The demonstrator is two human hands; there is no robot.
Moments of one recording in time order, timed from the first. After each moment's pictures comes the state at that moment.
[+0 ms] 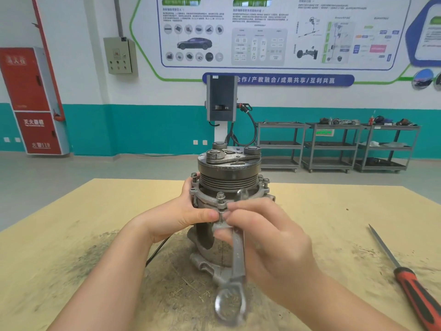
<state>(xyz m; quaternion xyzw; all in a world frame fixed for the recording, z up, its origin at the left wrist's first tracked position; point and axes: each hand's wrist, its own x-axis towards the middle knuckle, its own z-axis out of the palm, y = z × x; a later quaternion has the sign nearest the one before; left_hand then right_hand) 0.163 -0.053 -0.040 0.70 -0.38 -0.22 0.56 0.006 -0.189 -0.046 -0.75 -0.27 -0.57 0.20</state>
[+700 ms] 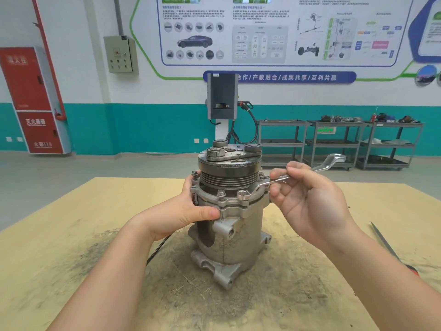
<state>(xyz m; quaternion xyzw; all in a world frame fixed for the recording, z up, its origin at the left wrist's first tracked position) 0.161 -0.054 -0.037 0.70 -0.38 -0.22 0.56 0.021 -0.242 -0.008 -0.43 -0.05 -0.24 0.87</state>
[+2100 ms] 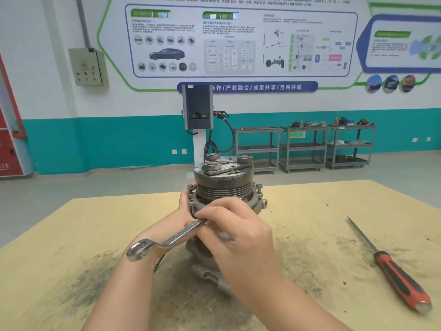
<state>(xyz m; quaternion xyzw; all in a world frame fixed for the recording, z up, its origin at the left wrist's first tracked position) 0.172 -0.052 -0.047 0.72 -0.39 -0.17 0.54 0.024 -0.134 -0.041 -0.76 -0.10 -0.59 0.25</state>
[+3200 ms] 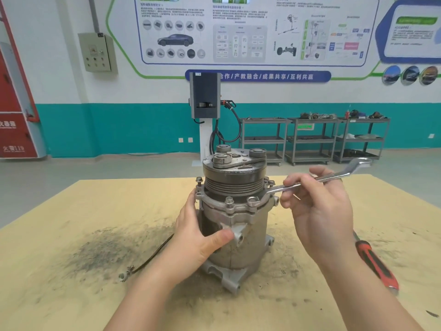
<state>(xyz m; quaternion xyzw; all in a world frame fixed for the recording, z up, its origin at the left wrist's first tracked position) 0.082 -0.062 -0.076 0.73 -0.36 -0.10 0.58 -0.039 -0.227 -0.019 -0.48 -0.05 -0.46 0.74</state>
